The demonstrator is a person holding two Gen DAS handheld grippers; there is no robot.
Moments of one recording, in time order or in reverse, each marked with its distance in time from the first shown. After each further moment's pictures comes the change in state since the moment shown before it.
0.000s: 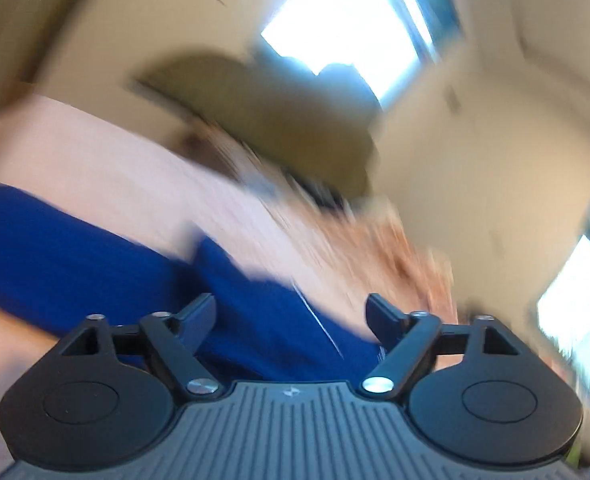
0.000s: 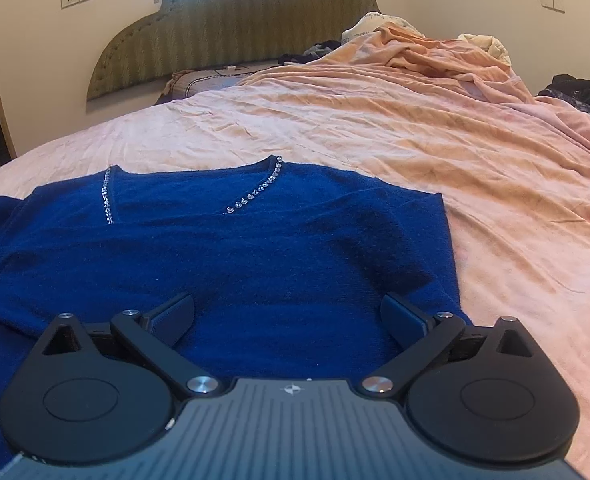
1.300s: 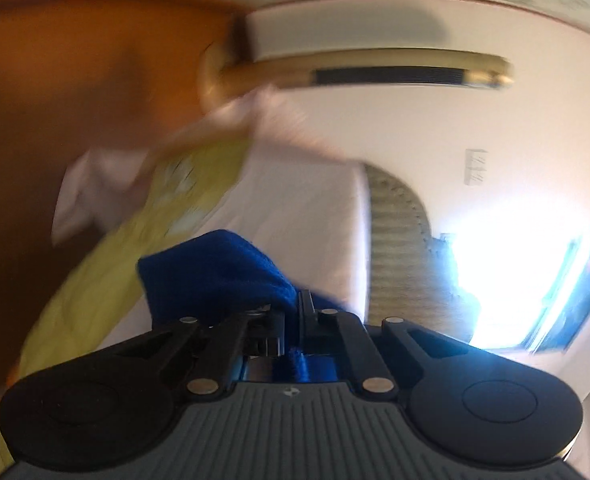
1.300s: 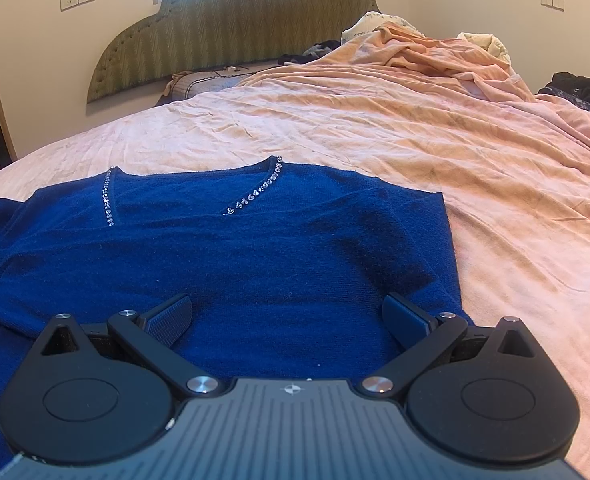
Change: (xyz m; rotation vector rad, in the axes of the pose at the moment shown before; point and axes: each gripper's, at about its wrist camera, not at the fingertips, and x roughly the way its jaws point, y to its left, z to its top) left arm -0.039 0.230 0.013 -0.818 -0.261 0.193; right arm 0.003 0.004 0.007 0.000 0.001 -0.003
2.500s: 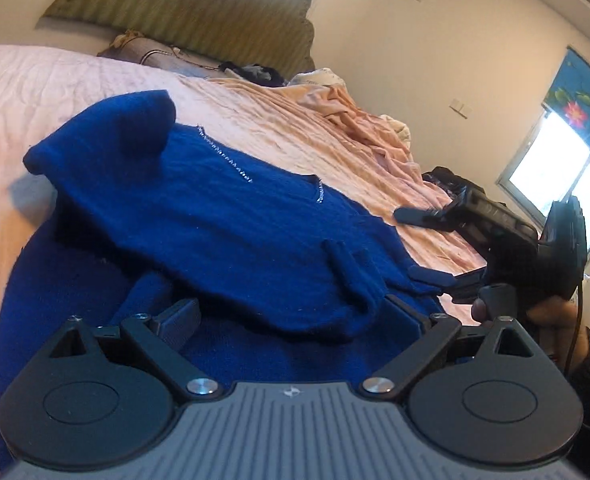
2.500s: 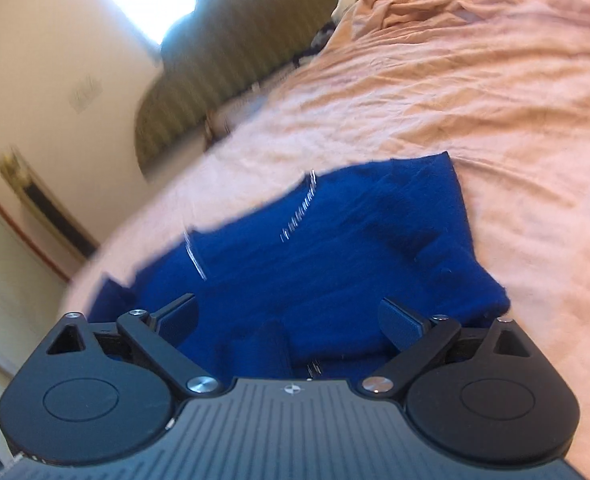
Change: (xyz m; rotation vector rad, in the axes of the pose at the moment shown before) left arm 0.005 -0.132 -0.332 1.111 0.676 -0.178; right arm -0.049 -0.037 0.009 0.319 0.053 0.293
